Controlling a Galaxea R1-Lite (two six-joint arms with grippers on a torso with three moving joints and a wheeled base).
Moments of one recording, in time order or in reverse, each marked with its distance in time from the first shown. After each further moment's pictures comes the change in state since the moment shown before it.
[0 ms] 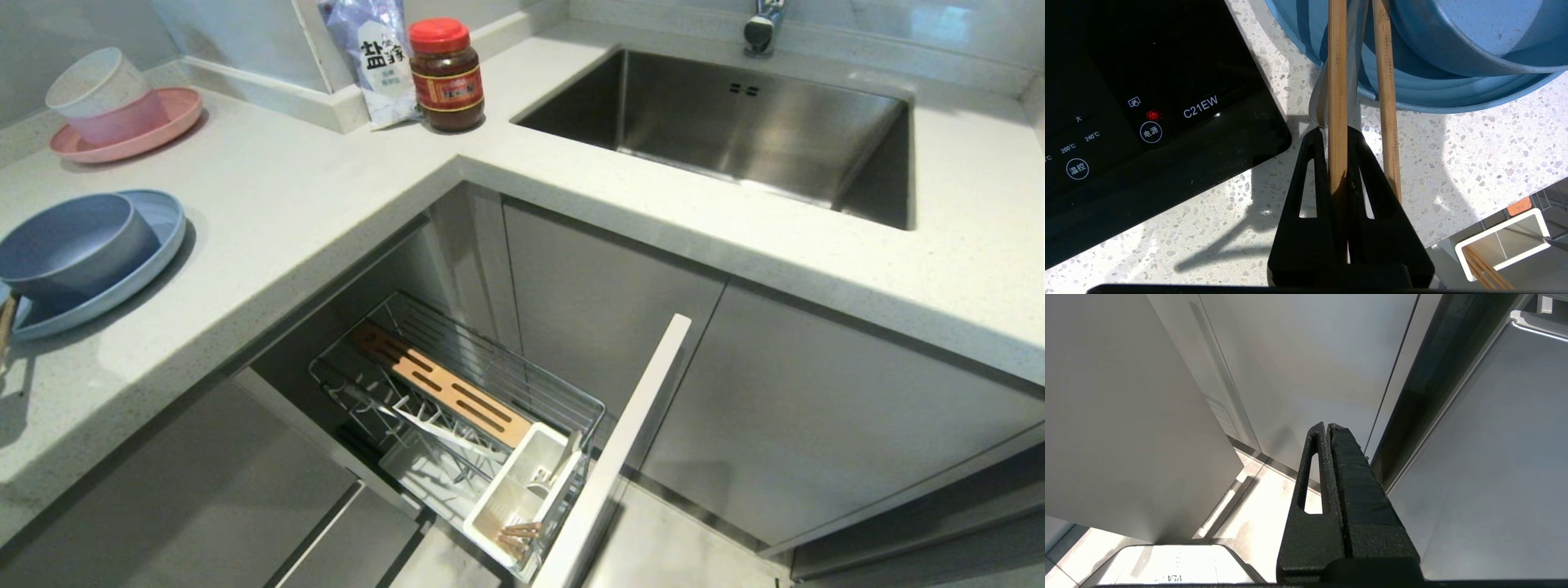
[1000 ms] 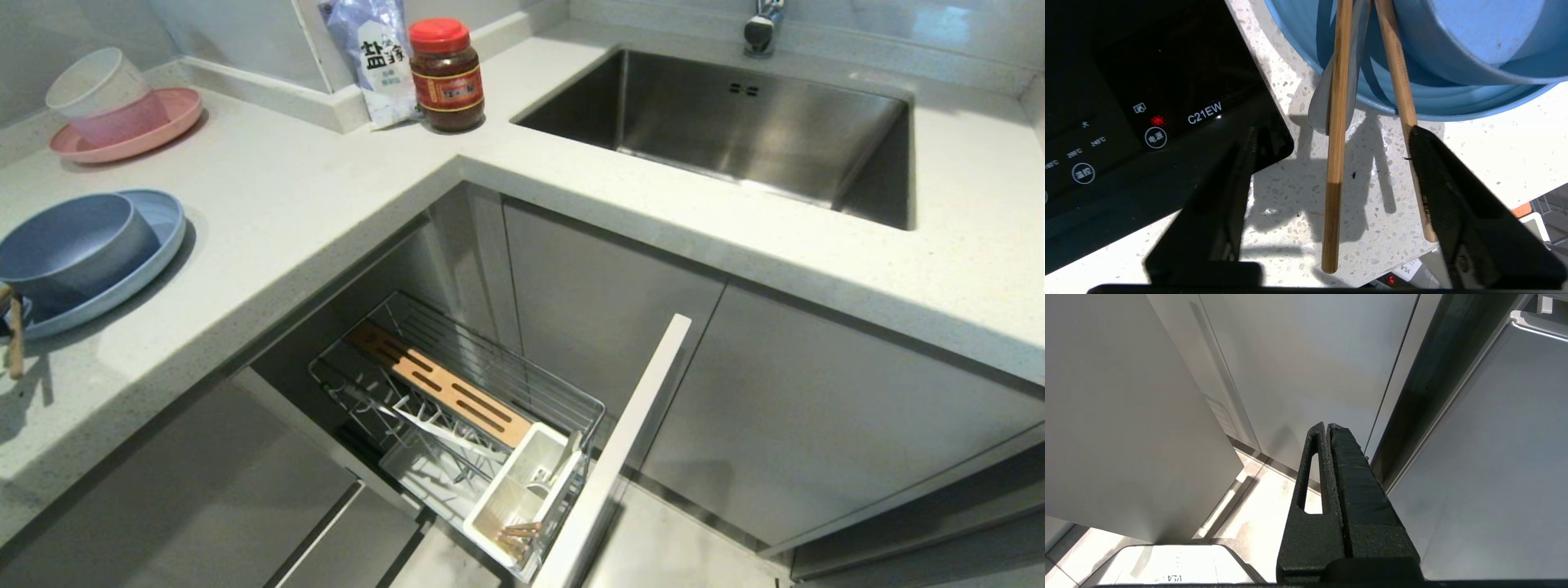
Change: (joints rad) left arm 0.003 0.006 -0.015 -0.001 0.002 -0.004; right arm 0.000 0.000 0.000 0.000 0.000 0.000
